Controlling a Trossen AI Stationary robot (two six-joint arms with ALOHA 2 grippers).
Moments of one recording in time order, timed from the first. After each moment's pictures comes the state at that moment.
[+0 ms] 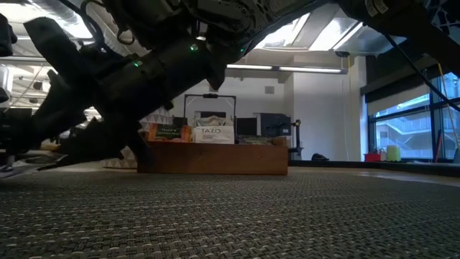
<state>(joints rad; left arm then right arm) -0.96 1.70 0.78 -0.47 -0.55 -1.23 0.19 2.57 2.02 -0.07 -0.13 0.62</state>
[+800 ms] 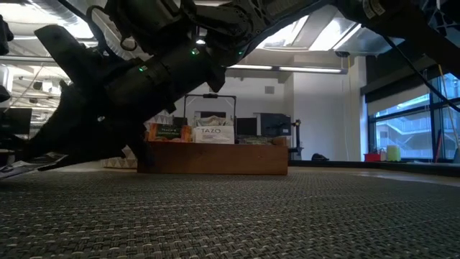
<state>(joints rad) -0.97 1.70 0.78 -0.47 -0.56 -1.20 0.17 2.57 2.02 -0.09 -0.19 0.56</state>
